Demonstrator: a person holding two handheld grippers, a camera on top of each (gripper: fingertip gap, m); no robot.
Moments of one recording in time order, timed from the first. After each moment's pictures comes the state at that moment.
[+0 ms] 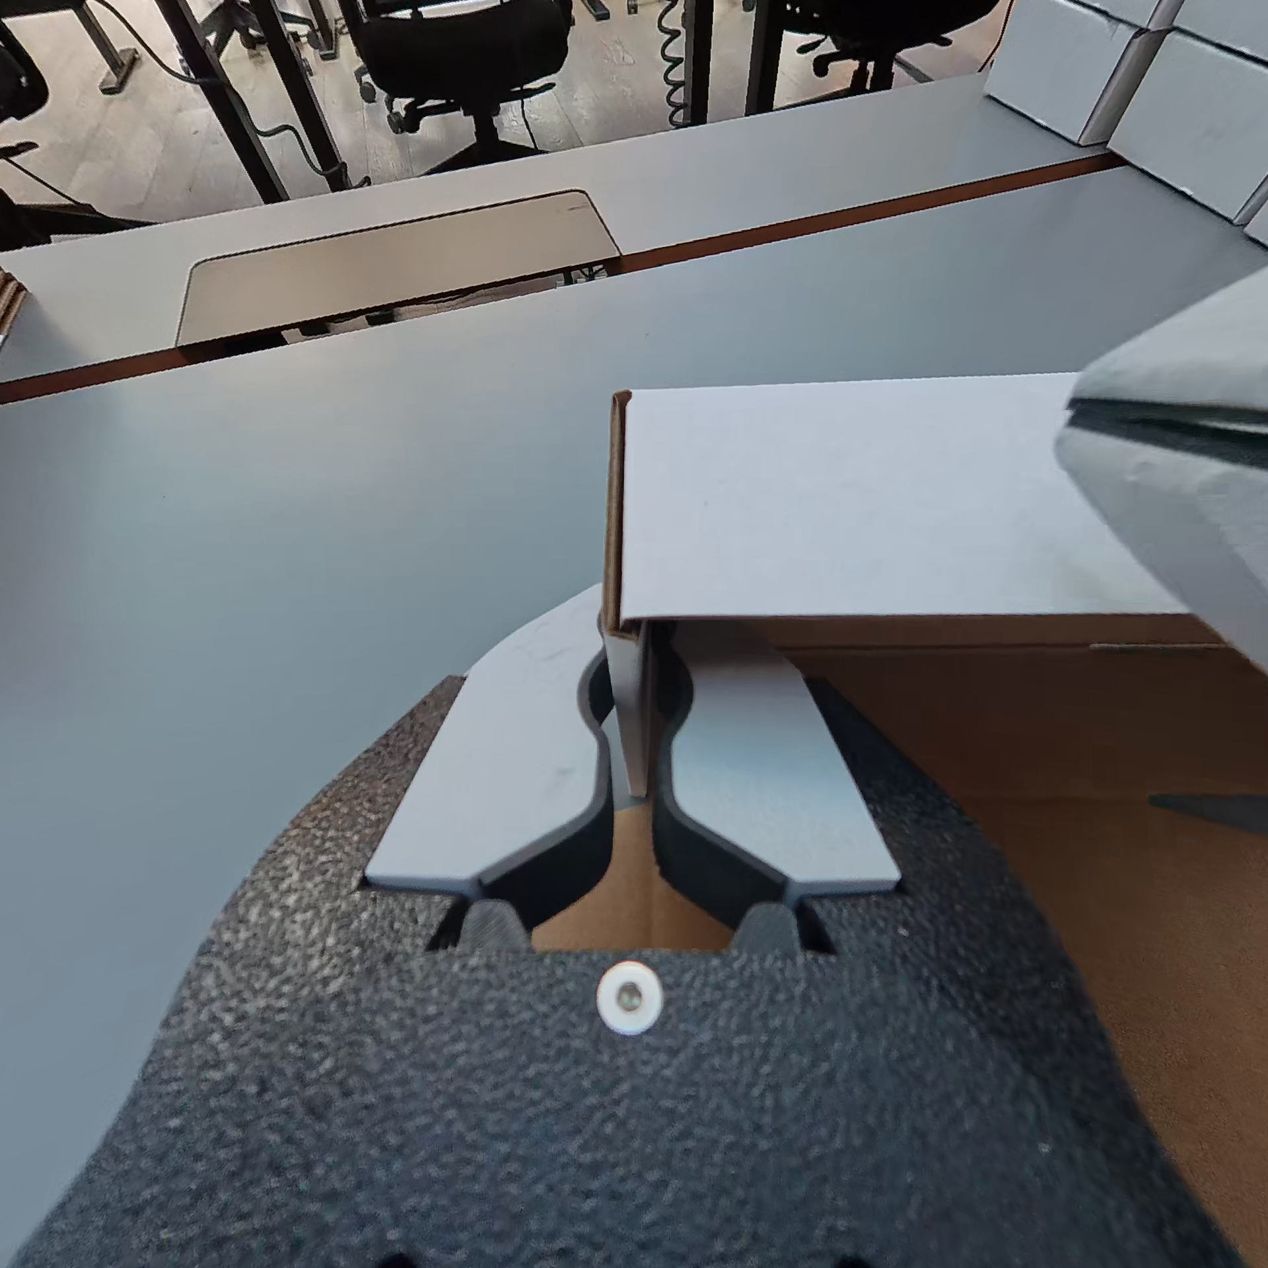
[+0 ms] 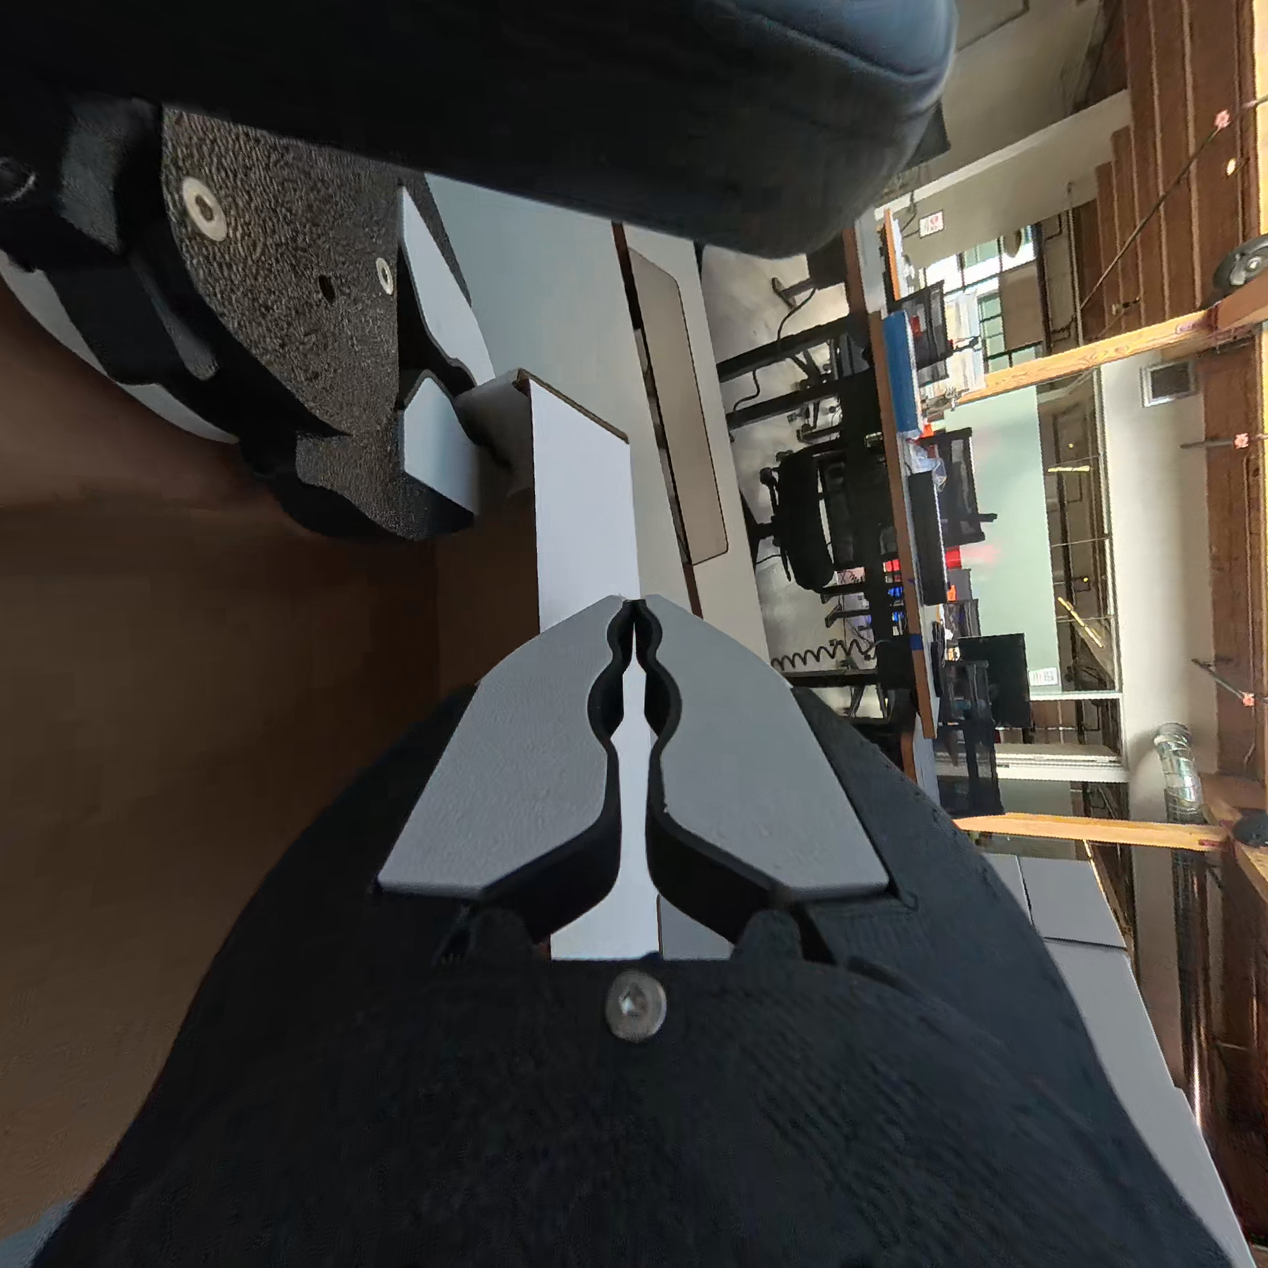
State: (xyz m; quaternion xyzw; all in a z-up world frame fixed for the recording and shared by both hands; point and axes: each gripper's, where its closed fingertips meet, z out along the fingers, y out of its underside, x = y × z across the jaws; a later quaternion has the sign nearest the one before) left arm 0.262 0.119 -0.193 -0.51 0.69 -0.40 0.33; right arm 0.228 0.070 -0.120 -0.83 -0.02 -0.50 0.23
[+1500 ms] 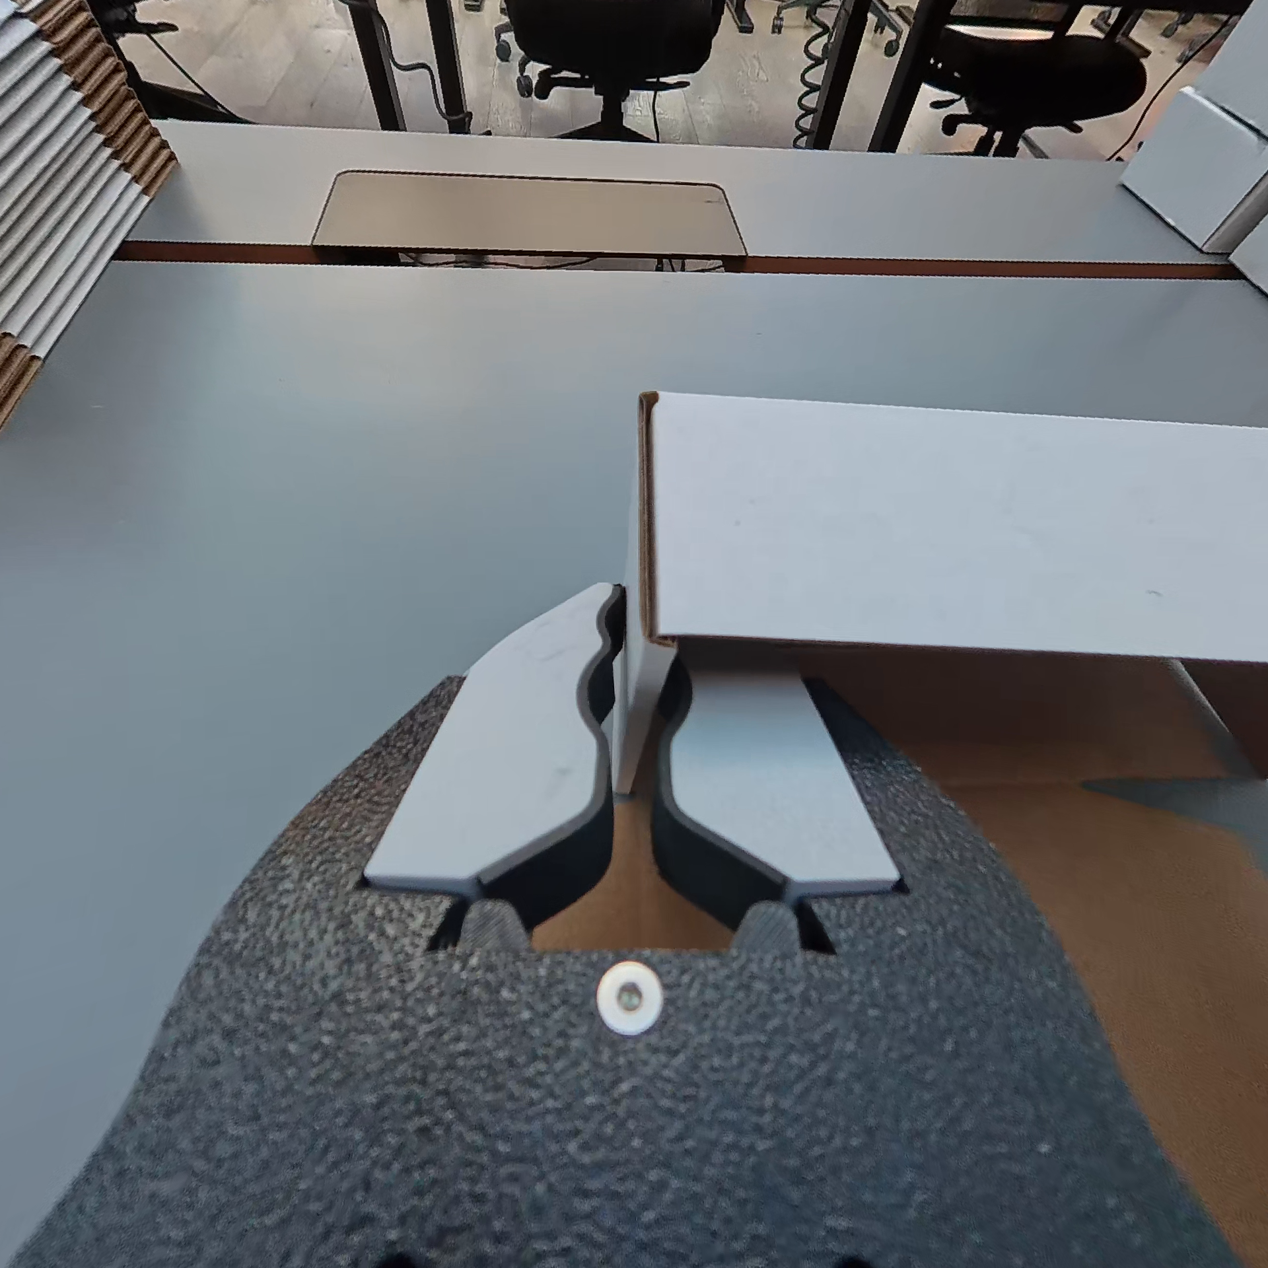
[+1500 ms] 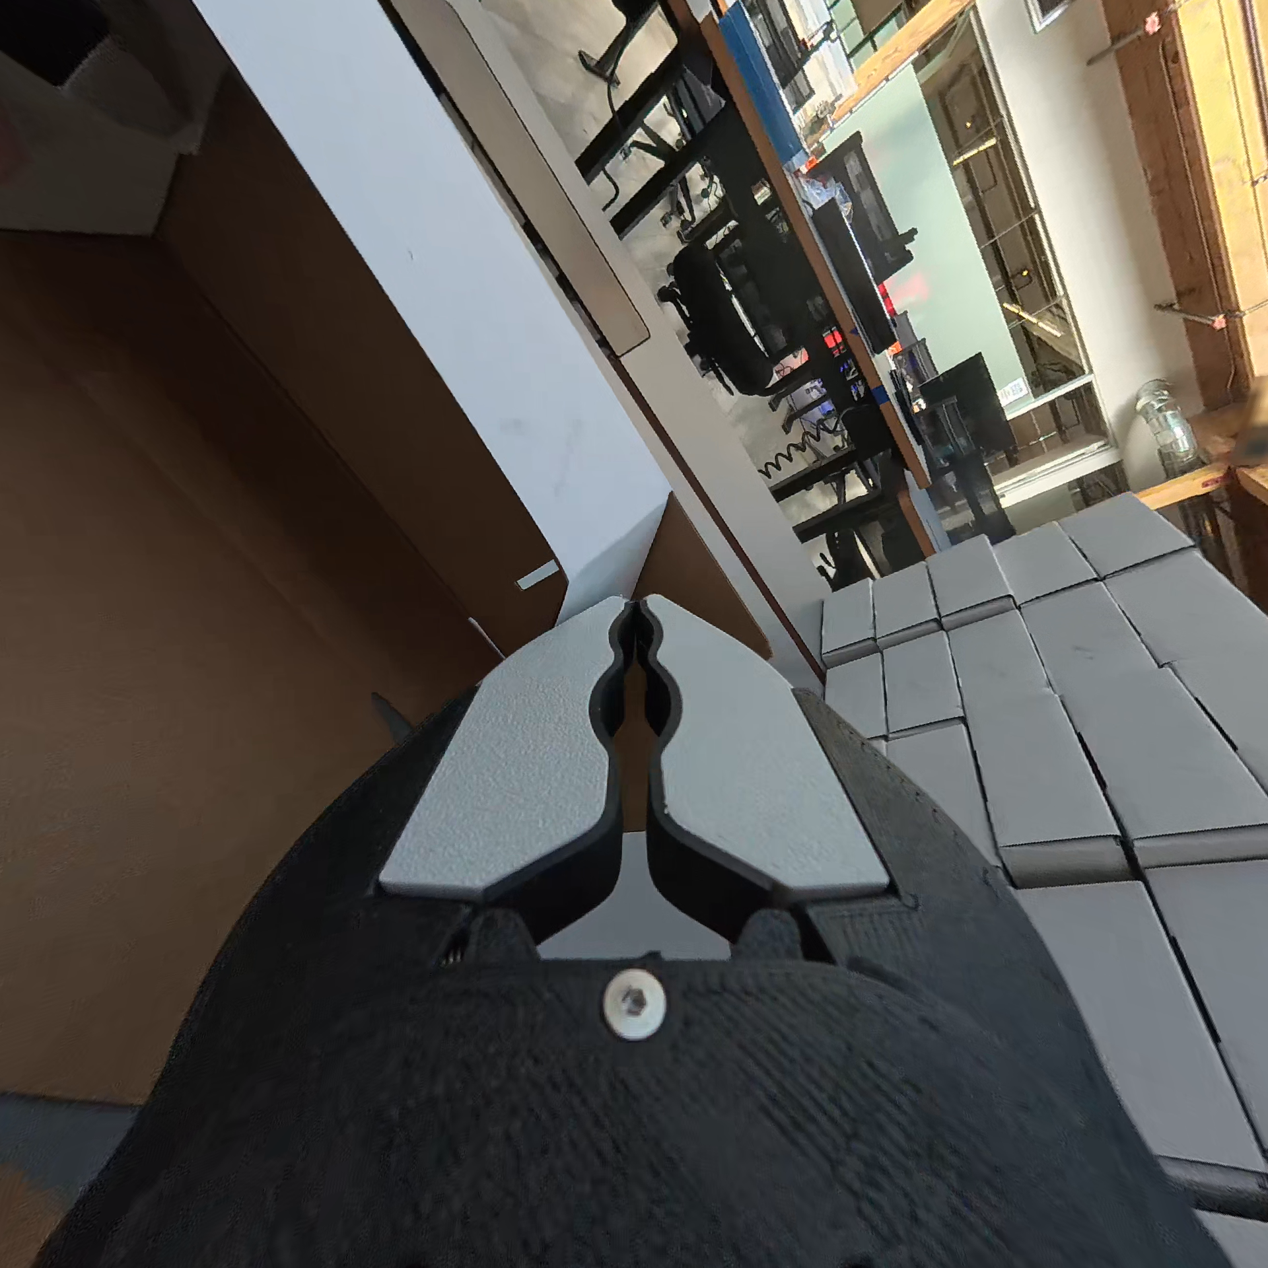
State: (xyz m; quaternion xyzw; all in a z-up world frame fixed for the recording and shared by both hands) left arm 0.250 0.148 -0.192 -0.60 0.61 -0.39 0.33; right arm 0.230 -0.013 -0.152 -0.78 0.21 -0.55 0.24
